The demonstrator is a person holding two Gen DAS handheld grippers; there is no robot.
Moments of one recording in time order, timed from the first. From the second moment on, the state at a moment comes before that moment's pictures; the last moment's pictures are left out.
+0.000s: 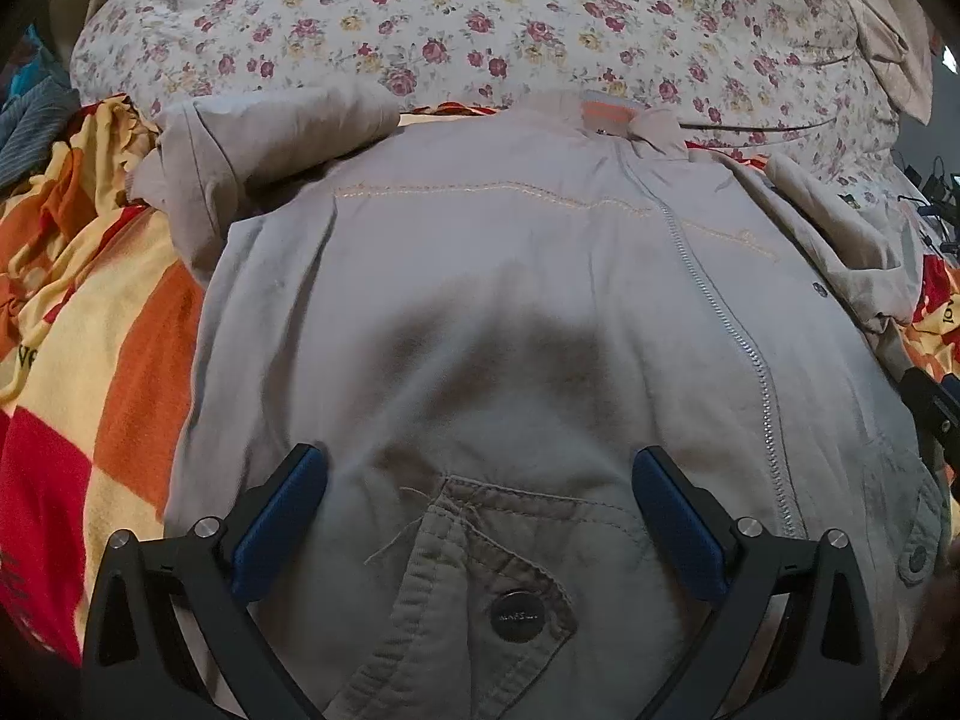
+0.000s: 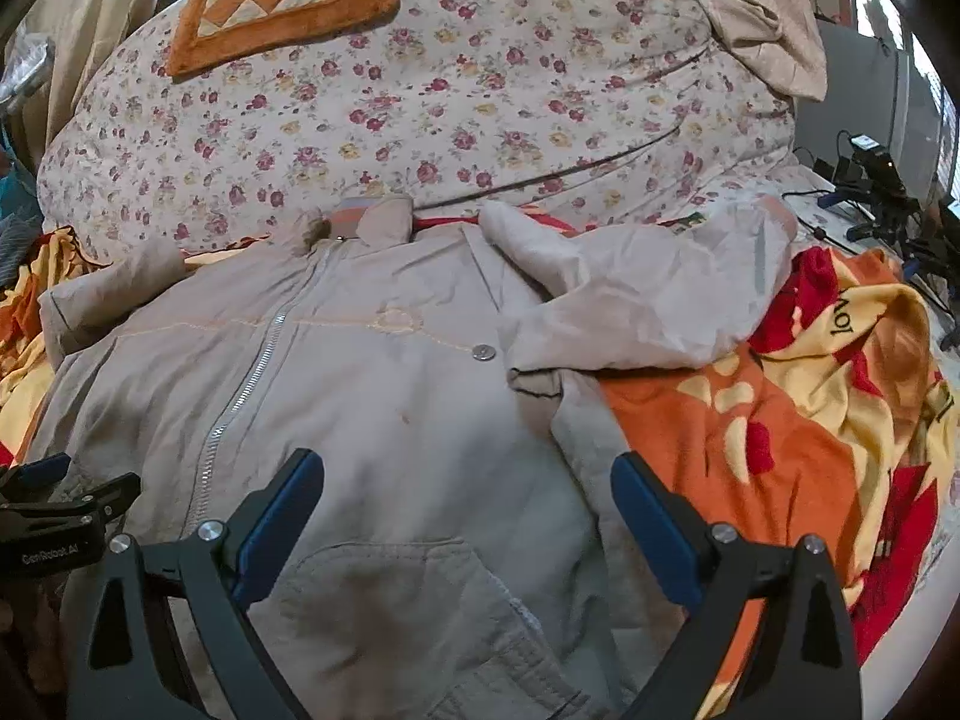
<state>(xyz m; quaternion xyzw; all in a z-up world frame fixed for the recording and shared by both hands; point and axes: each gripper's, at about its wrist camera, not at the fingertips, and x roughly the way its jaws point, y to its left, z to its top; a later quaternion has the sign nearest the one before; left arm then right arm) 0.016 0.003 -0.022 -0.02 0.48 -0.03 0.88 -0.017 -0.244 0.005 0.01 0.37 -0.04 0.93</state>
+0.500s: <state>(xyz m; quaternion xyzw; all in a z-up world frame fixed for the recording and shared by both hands) 0.015 0.001 -0.022 -0.01 0.47 -0.02 0.88 -0.017 -0.246 0.004 0.02 0.37 -0.05 0.93</state>
